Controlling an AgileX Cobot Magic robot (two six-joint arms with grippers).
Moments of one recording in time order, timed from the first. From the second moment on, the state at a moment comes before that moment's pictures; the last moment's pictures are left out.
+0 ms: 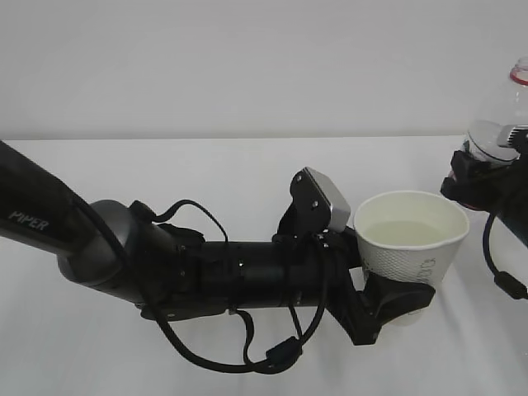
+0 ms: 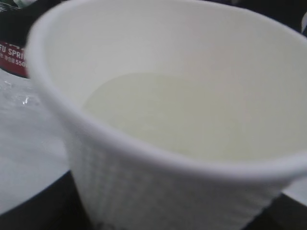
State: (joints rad) left arm -0.81 2.17 -1.04 0.71 -0.96 -0.55; right arm 0.04 1.96 -0.58 0.05 -1.11 0.03
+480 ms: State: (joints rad) left arm -0.81 2.17 -1.04 0.70 -0.97 -0.55; right arm 0.04 2.07 -0.65 0.04 -1.11 0.03
